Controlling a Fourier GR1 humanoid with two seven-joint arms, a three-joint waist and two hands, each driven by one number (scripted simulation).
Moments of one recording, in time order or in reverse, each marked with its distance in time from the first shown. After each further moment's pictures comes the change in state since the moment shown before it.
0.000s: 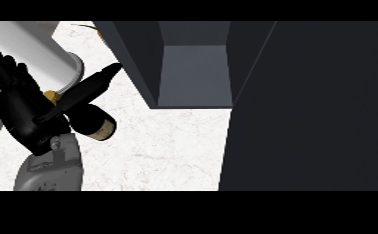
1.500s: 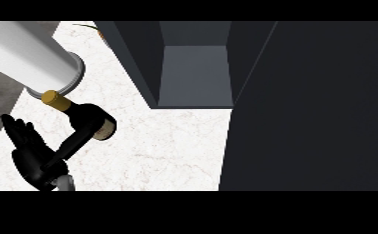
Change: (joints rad) left arm 0.366 -0.011 0.136 0.273 0.705 0.052 -0.815; right arm 0.030 0.036 -0.074 0.013 -0.079 0.110 0.017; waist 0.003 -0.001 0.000
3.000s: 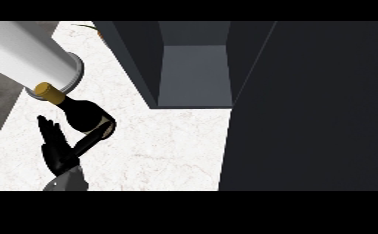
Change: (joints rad) left arm -0.223 0.055 0.241 0.710 0.315 -0.343 -0.493; right arm -0.014 0.024 0.024 0.006 -0.012 0.013 0.011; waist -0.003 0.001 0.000
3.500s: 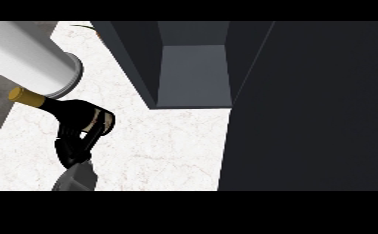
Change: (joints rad) left arm -0.120 -0.002 0.072 0.237 0.102 -0.174 -0.156; right arm 0.018 0.017 0.033 0.001 0.001 0.001 -0.012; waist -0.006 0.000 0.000
